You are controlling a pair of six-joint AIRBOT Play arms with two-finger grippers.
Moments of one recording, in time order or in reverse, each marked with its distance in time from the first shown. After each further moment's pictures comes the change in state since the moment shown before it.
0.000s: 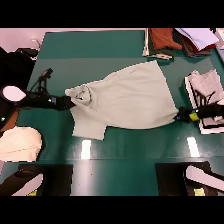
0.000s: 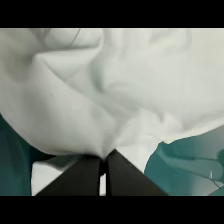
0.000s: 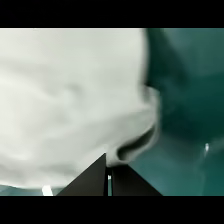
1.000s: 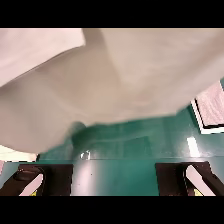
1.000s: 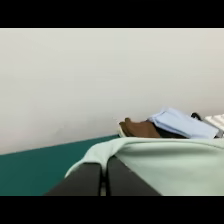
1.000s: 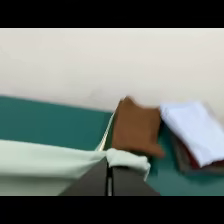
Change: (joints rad) left arm -0.001 0.146 1.089 0.291 -0.109 -0.119; right arm -0.064 0.286 1.150 0.014 0.115 0.056
